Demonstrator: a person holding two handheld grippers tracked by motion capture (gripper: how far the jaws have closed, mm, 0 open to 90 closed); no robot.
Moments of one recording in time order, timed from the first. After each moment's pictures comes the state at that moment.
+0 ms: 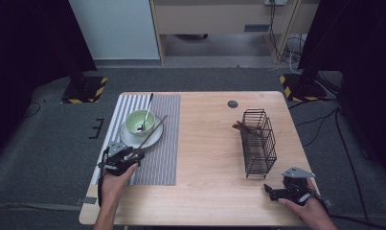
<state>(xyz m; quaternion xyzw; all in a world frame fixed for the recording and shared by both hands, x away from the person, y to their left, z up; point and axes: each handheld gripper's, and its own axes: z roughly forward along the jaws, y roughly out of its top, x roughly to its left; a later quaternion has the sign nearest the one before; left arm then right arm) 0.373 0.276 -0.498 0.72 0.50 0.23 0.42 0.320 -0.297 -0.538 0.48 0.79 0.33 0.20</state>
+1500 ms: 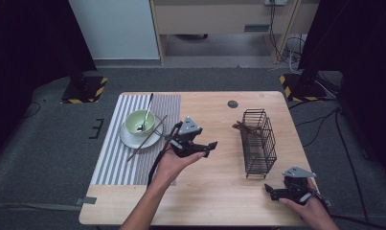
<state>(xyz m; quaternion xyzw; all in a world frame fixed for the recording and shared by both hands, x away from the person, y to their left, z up) 0.403 0.073 -0.401 0.80 0.31 0.13 0.49 0.321 -0.299 -0.538 0.48 0.79 0.33 0.20</state>
